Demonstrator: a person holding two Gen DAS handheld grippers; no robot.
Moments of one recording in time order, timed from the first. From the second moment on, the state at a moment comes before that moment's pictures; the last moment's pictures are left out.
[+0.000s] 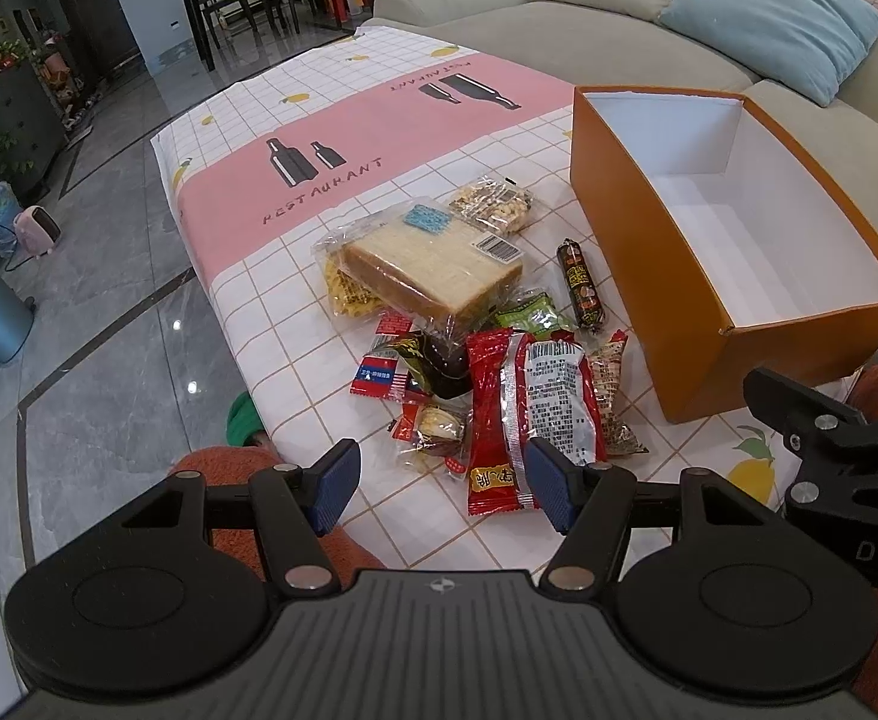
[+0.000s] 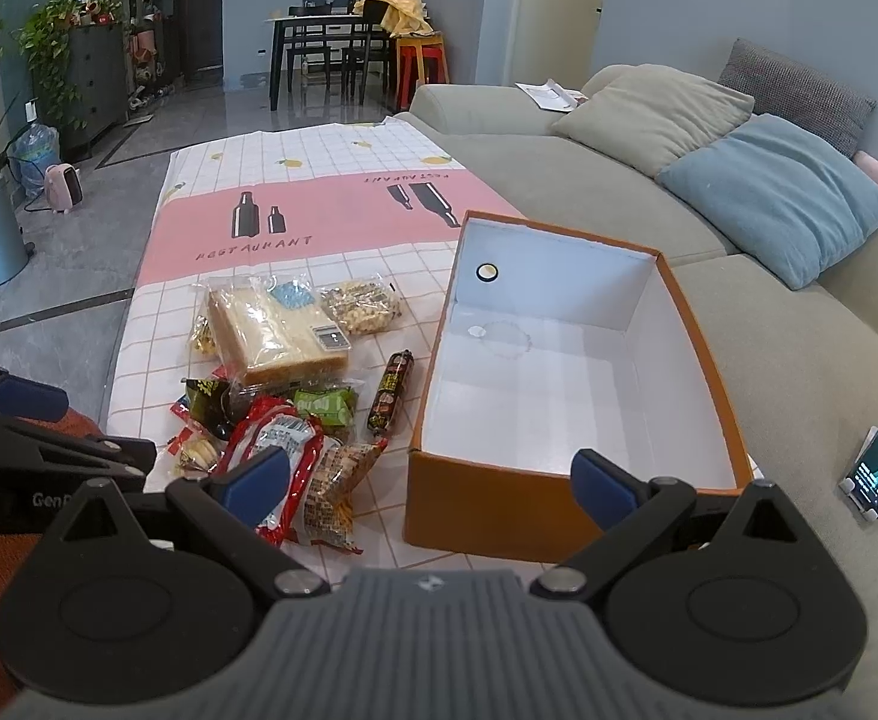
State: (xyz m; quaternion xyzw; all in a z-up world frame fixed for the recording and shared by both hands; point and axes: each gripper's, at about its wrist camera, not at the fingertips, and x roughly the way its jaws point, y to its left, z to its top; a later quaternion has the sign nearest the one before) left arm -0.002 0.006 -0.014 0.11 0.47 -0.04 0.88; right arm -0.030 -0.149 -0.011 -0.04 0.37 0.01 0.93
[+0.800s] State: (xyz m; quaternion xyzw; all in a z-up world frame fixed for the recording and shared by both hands) left arm -0.005 0.005 -0.017 0.11 0.47 -0.05 0.88; right arm -0.027 -0.150 -0.014 -0.03 0.38 0.01 0.93
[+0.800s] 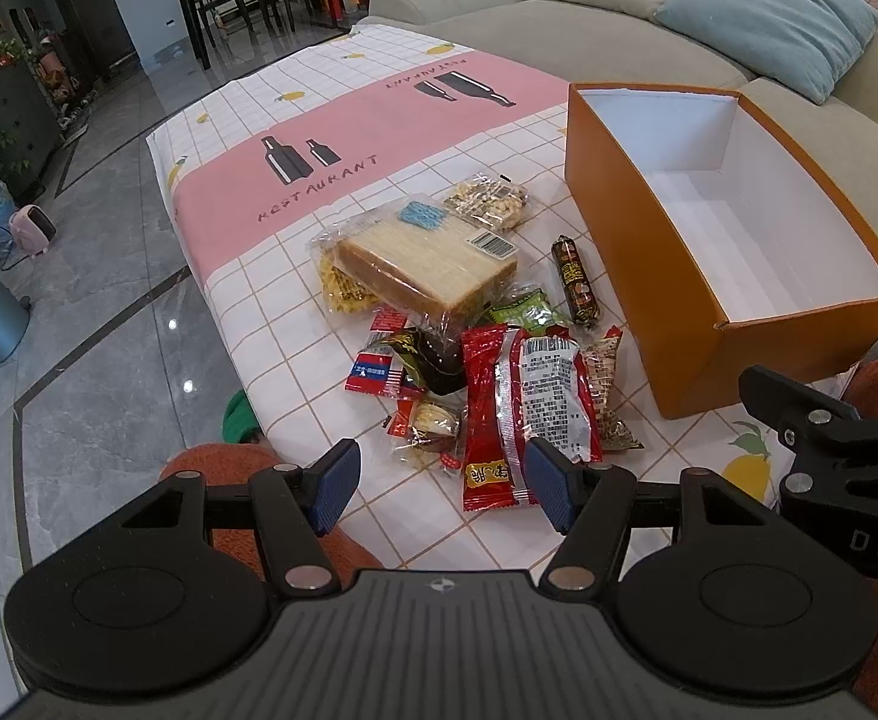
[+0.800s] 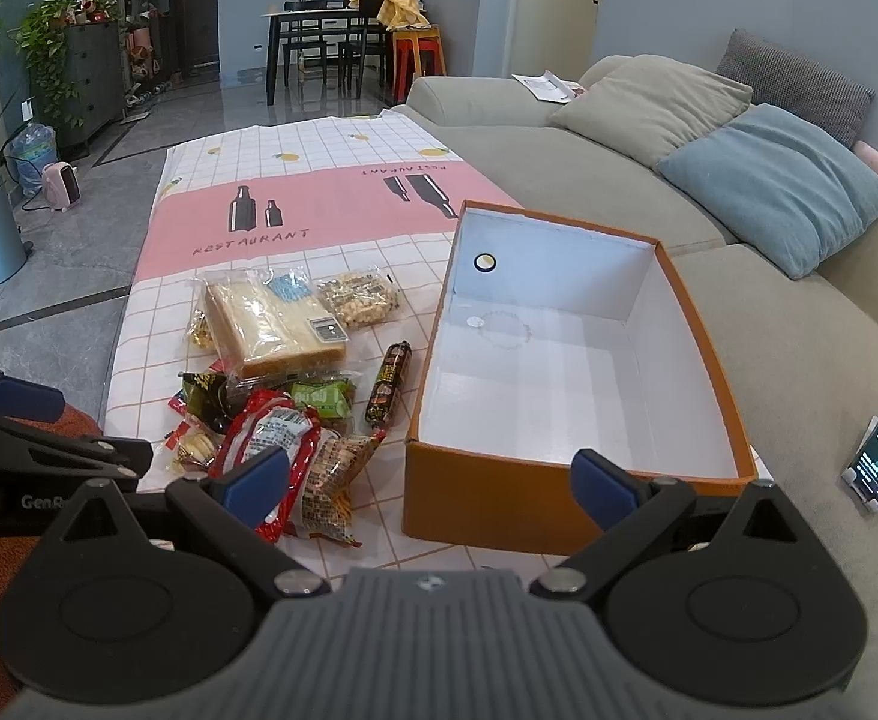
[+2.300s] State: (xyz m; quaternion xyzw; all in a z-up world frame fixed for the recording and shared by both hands) left arm 0.069 0.041 -0.054 -0.01 0.51 -0.16 0.85; right arm 0.056 -0.119 -0.053 -0.07 0.41 0.11 0.90
